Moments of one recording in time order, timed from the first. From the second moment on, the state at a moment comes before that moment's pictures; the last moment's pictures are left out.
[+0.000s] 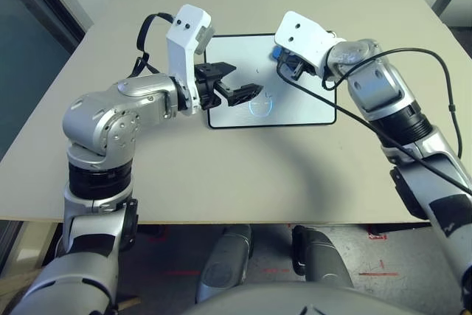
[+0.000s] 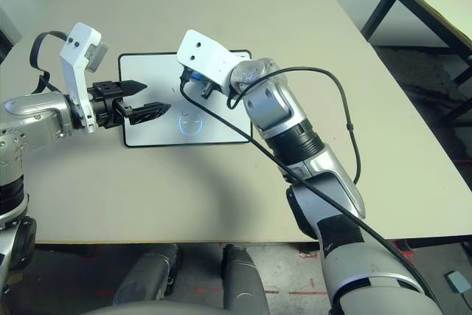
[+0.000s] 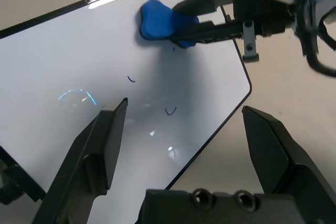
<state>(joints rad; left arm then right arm) -0.69 0.54 0.05 -0.41 -0.64 1.25 -0.47 -0.94 -0.40 0.42 0.11 -0.20 0.79 0.69</state>
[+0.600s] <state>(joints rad) -0.69 0.53 0.05 -0.41 -0.64 1.25 -0.47 -0.87 -0.41 0.53 0.02 -0.20 0.85 0.81</state>
